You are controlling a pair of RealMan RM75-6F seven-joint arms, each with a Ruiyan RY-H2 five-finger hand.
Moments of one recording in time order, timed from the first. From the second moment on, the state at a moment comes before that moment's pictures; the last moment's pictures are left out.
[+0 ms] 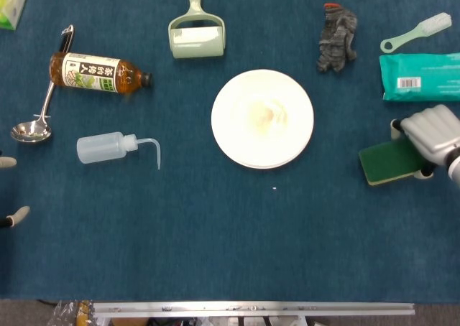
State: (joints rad) left arm -0.02 -1.35 0.00 -1.31 1.45 1.38 -0.29; right arm 0.90 -1.14 -0.25 -1.81 -0.73 0.85 -0.55
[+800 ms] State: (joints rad) left arm -0.05 -1.34 -0.06 -1.36 1.50 1.48 -0.23; right arm 0.54 -1.05 -0.18 -1.83 -1.12 1.31 -0.21
